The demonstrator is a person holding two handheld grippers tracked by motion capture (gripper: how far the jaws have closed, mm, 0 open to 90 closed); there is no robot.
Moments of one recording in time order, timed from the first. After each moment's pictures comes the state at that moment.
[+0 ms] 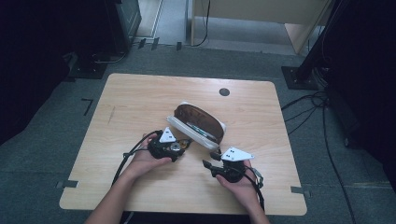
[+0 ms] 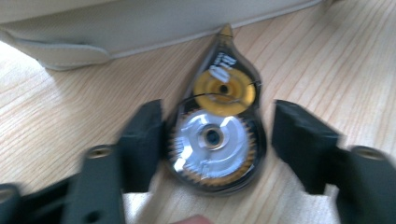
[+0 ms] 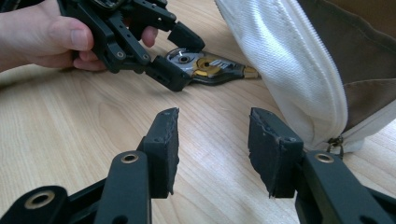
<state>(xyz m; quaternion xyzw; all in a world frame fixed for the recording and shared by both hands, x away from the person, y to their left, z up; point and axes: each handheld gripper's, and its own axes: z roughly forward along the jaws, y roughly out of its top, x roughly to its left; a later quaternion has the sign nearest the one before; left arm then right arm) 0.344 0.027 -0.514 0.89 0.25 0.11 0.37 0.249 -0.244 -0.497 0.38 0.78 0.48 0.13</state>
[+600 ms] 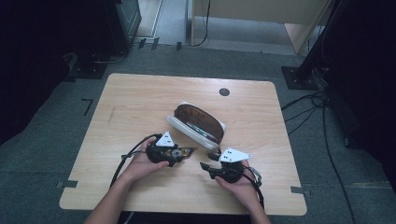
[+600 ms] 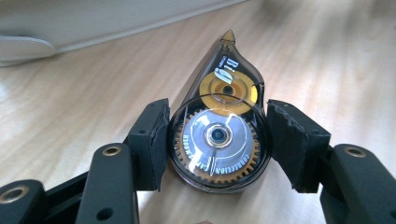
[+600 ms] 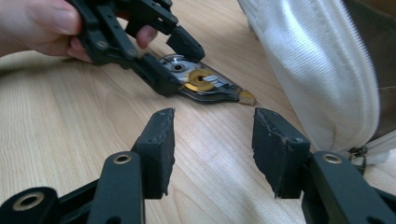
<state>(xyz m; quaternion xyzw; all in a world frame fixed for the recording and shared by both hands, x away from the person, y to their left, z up) 0.329 0.037 -0.510 0.90 0.21 0.05 0.38 0.252 -0.241 -0.505 0.34 0.79 0.49 0.12</state>
